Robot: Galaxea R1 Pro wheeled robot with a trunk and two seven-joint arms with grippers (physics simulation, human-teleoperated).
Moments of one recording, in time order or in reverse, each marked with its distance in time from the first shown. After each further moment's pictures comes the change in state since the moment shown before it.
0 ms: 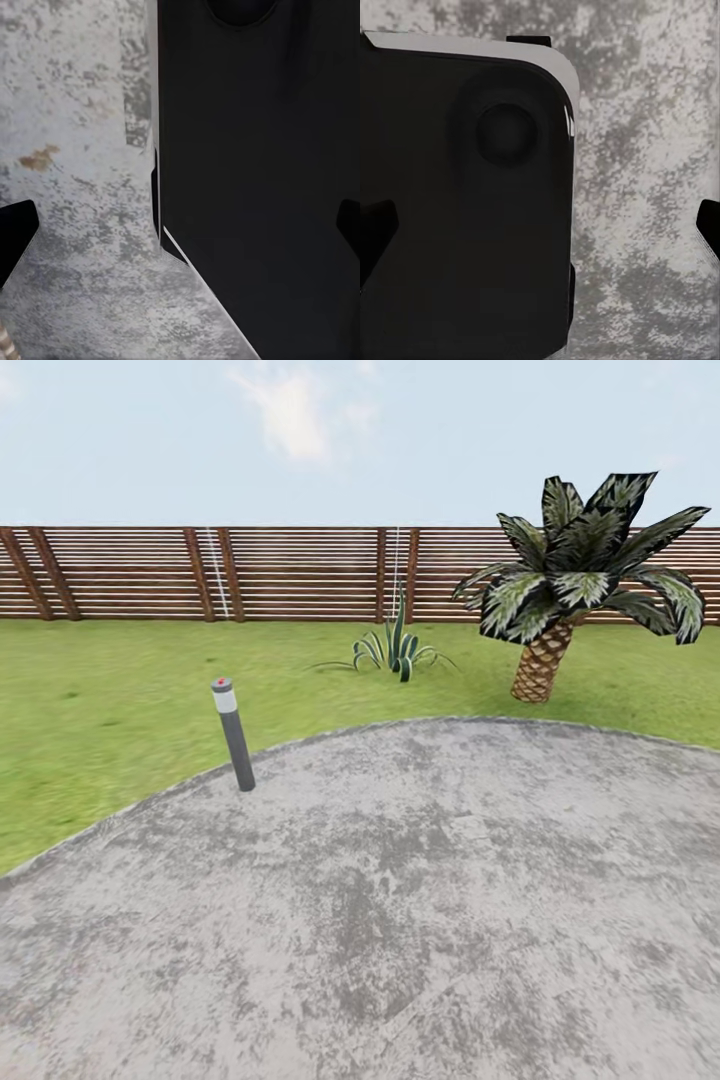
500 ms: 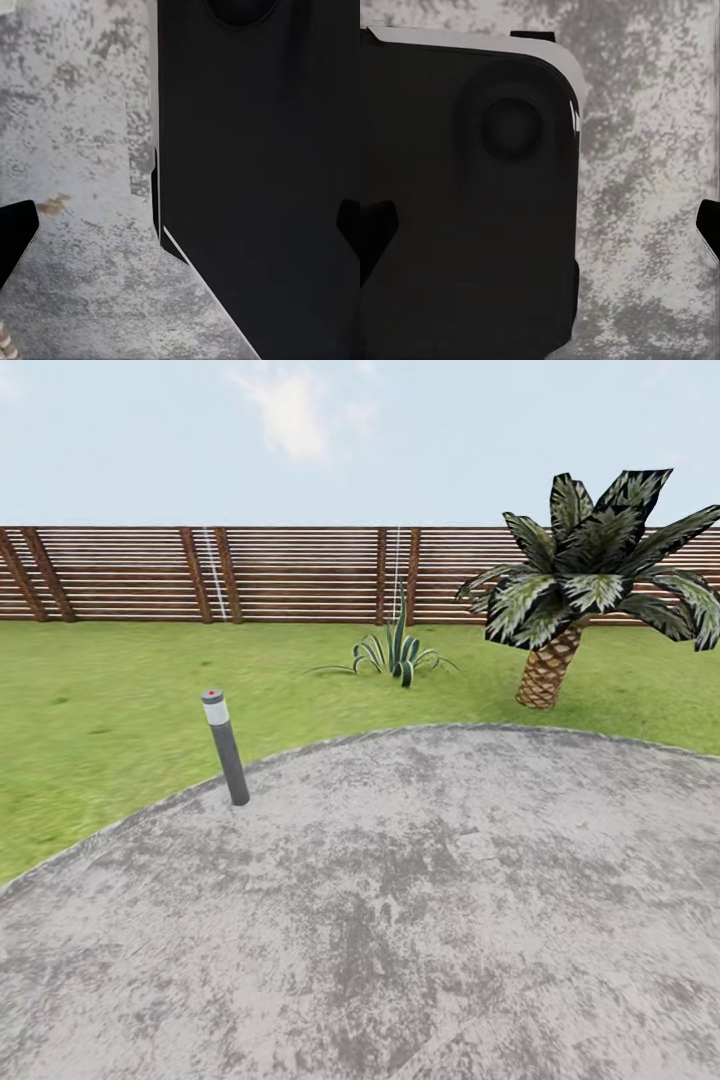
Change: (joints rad) left arm 0.000 0.000 0.000 0.000 0.000 0.000 0.000; right arm 0.000 0.004 0.001 0.005 0.001 0.001 0.000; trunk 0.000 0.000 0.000
